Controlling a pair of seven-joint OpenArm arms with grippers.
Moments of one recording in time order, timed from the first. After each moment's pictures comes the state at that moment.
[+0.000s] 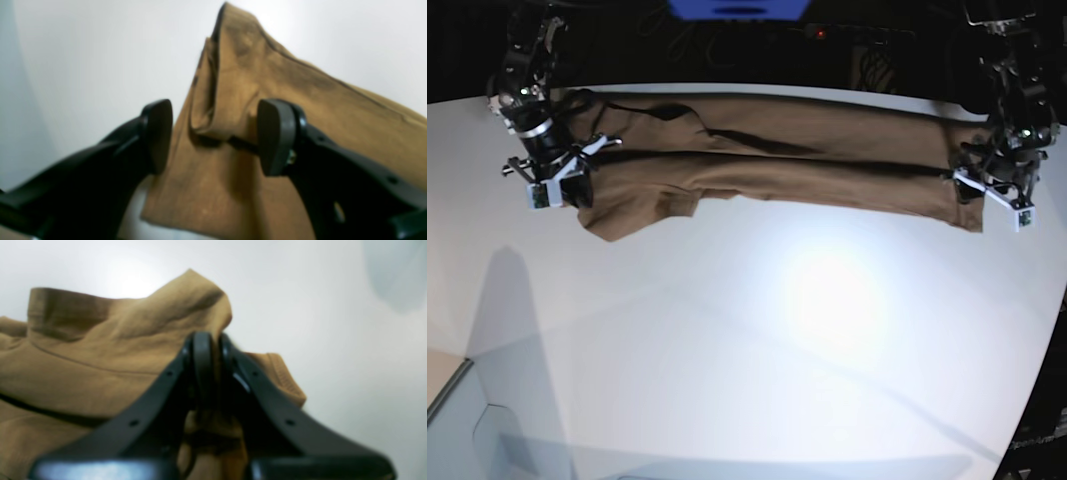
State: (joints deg) left arm 12.8 -17.1 -21.8 91.8 -20.5 -6.2 45.6; right arm -17.5 0.8 24.5 94.4 -0.1 34.5 -18.1
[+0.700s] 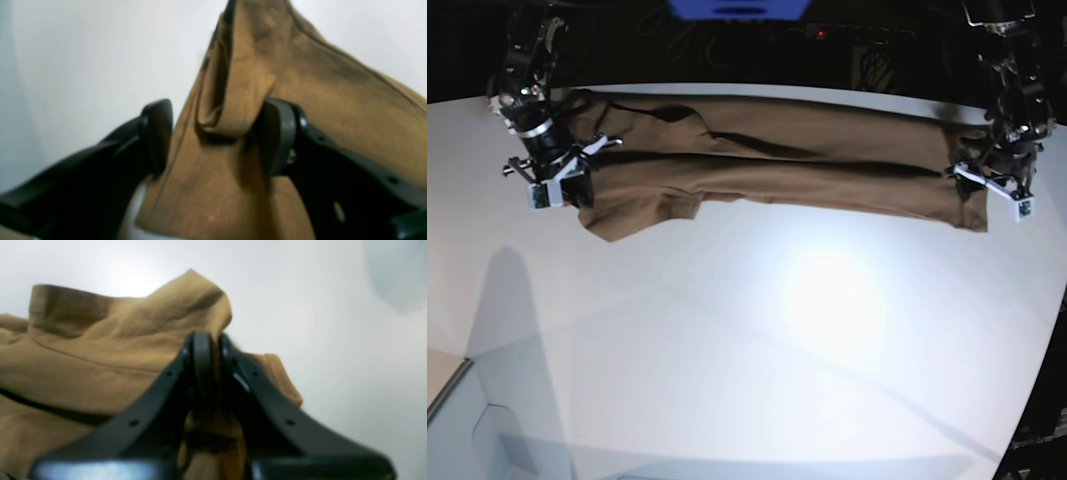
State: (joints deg) left arm 12.4 -17.5 -21.9 83.5 -22.0 -7.0 38.8; right arm -17.5 0.8 24.5 94.4 -0.1 34.6 -18.1
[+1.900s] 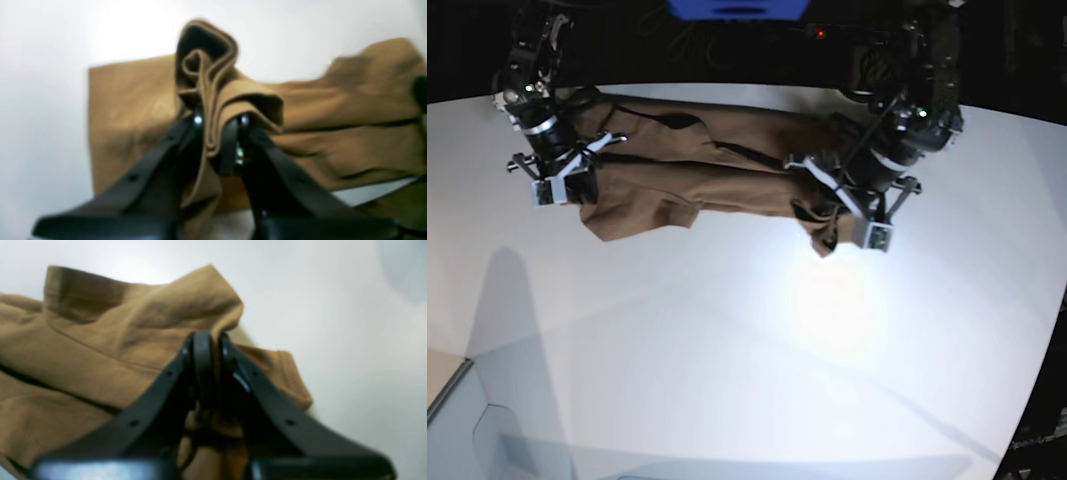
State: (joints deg) left arm 14.0 -4.9 4.6 113.6 -19.7 -5.5 52.9; right arm -18.0 -0.3 24.5 94.4 -0.1 34.5 -18.1
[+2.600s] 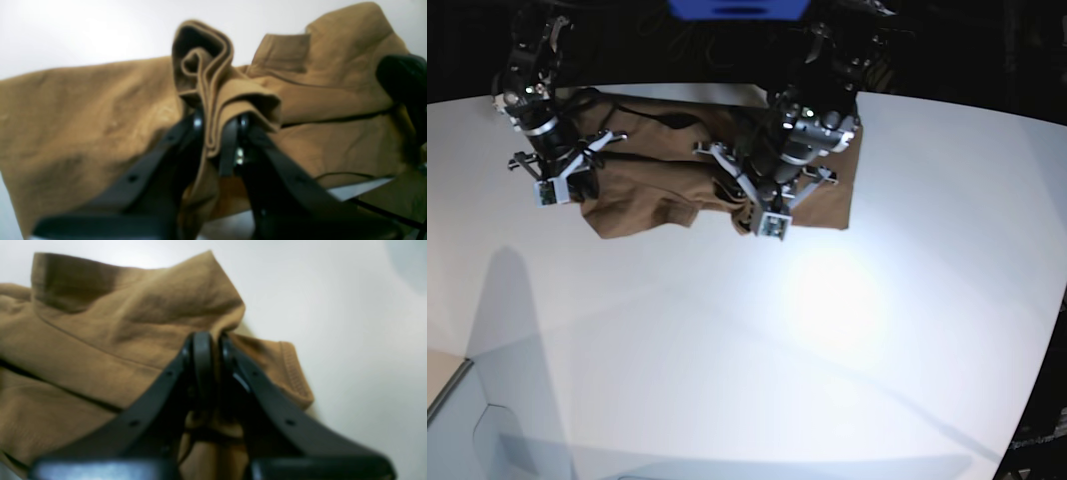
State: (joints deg) left arm 11.6 3.7 20.8 104.6 -5.7 3.9 52.2; right arm -17.5 -0.4 24.5 94.3 -0.3 34.5 -21.8
